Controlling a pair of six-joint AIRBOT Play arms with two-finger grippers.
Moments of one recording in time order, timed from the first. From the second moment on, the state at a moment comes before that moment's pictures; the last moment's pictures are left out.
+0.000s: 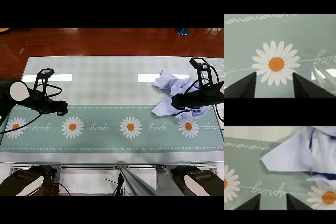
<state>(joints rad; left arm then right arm) -0.22 -1.03 0.92 1.47 -1.24 -1.64 0.09 -0.95 1.01 -1.48 1.30 1.59</state>
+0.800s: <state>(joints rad) -0.22 -1.03 0.92 1.47 -1.25 -1.64 0.06 -0.97 1.01 -1.74 1.09 1.66</state>
